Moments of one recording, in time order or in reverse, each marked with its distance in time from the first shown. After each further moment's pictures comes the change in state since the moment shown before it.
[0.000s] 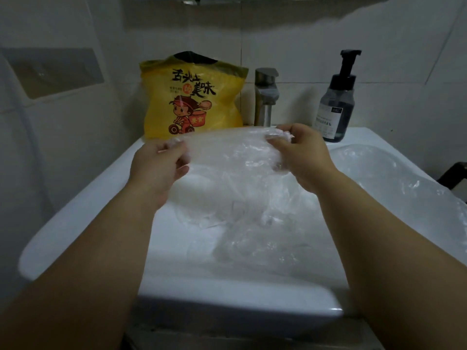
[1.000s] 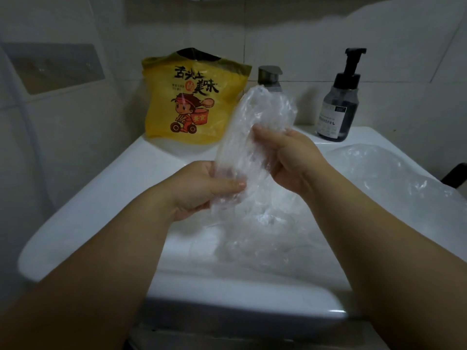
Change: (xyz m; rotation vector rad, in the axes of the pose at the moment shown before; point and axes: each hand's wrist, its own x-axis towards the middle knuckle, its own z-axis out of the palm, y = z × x) left_hand -0.041 0.005 0.022 0.229 -0.667 -0.168; right_hand -0.009 -0.012 0.024 0.634 -0.191 0.241
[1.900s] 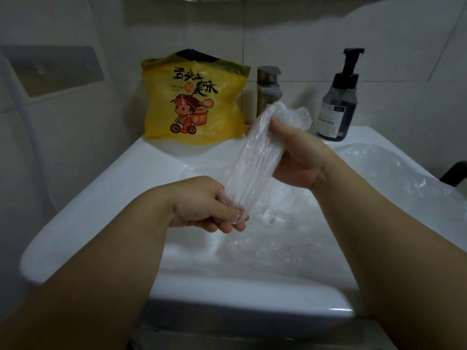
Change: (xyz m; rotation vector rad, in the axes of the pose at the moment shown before) left_hand -0.005 -0.002 -0.005 0.371 -0.224 -0.243; right_hand 0.008 -0.011 -0.015 0.077 -0.305 0.209
